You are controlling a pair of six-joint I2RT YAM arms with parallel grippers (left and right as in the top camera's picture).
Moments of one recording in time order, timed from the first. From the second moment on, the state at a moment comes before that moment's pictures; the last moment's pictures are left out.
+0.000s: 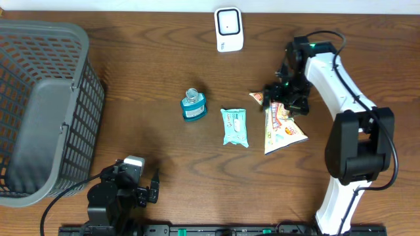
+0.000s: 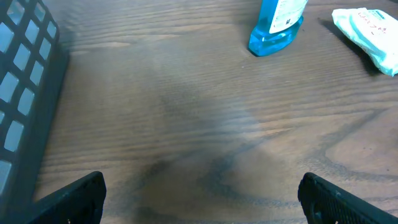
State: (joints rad) left arm -0.05 0.01 0.28 -0.87 0.13 0.14; right arm 0.16 2.07 1.65 -1.28 -0.26 0.26
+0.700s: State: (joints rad) left arm -0.05 0.01 0.28 -0.87 0.13 0.14; right arm 0.18 1.84 1.40 -1.15 -0.06 0.46
